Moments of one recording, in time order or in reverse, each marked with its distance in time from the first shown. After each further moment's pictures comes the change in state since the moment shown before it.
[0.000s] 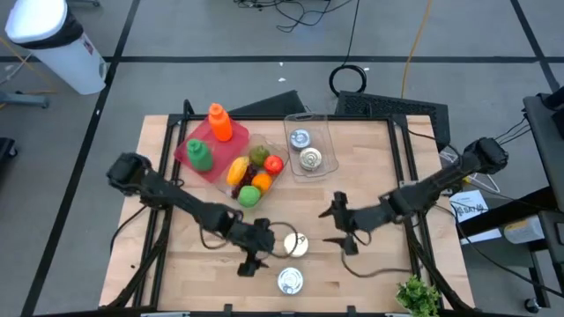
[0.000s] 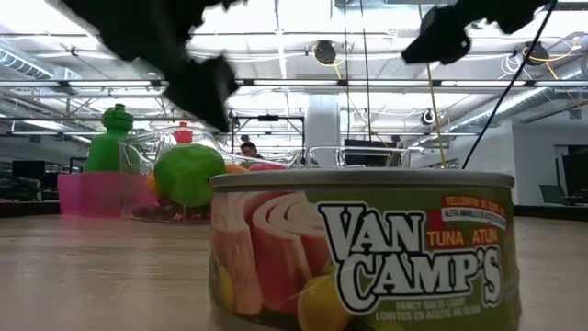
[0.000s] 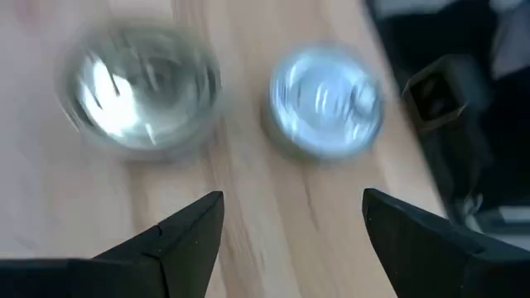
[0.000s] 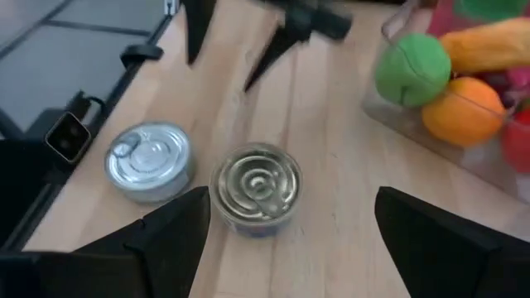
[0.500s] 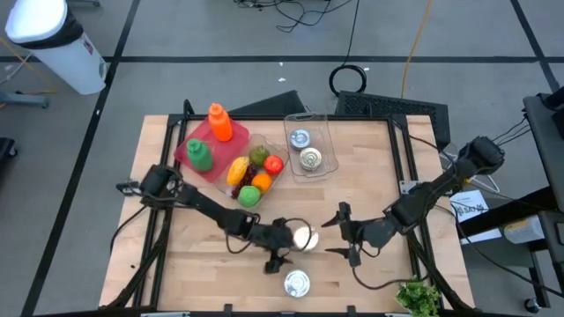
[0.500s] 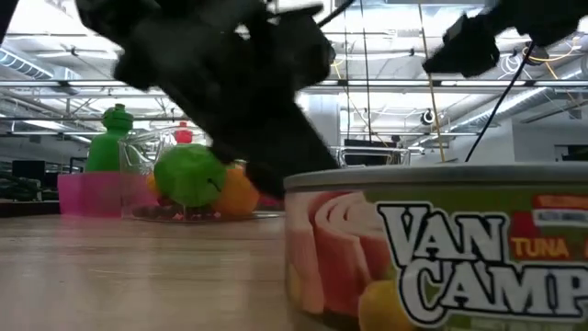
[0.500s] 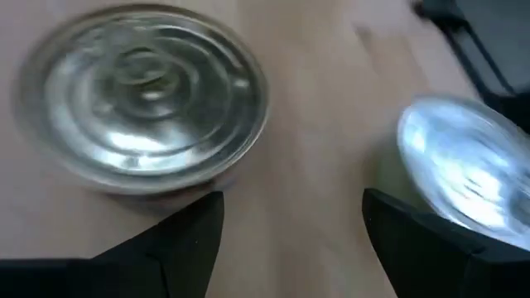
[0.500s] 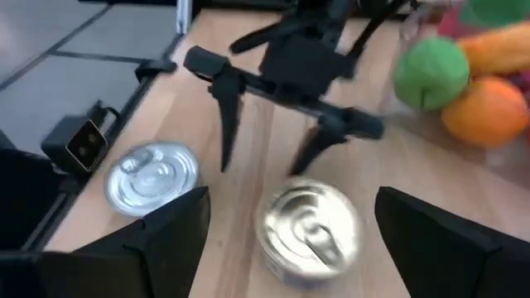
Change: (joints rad) left arm 0.066 0.294 0.000 0.442 -0.069 -0.038; right arm 0.140 0.036 -0.115 0.213 0.150 0.065
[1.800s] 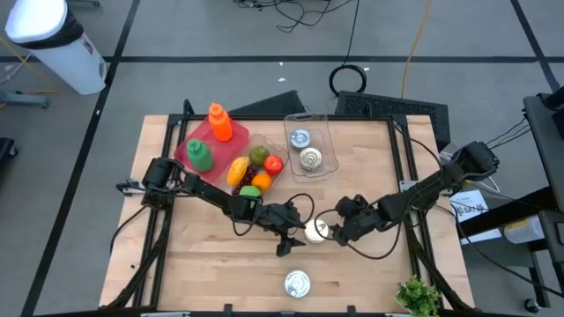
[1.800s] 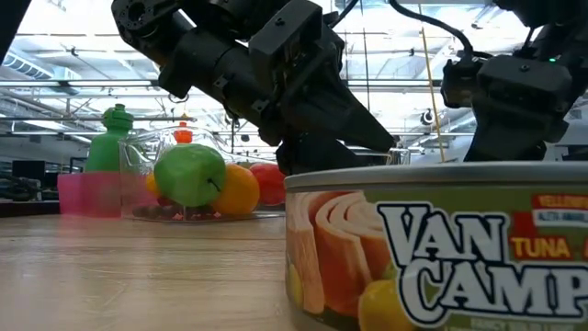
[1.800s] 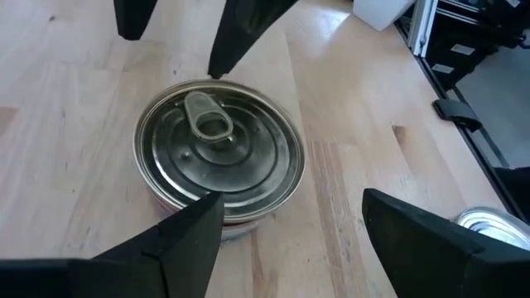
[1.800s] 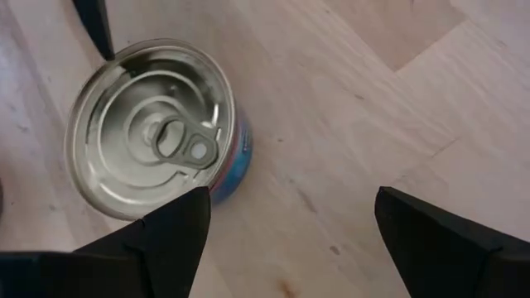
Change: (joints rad) left arm 0.129 -0.011 0.000 0.140 0.043 -0.002; right arm -0.158 0.116 -0.014 -0.421 -0.058 0.779
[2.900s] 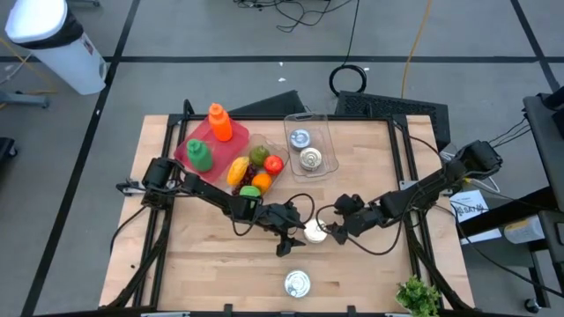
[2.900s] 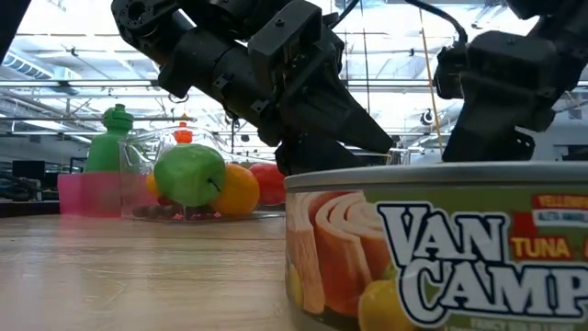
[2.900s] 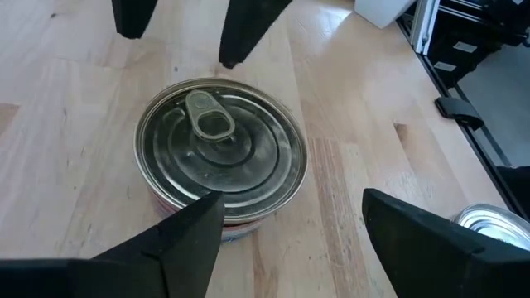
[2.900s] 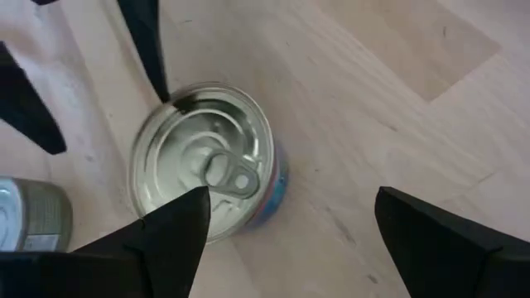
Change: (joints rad) left arm 0.000 0.000 0.001 -0.015 0.000 -0.006; right arm -0.025 -0.044 -0.026 0.111 -0.024 -0.018
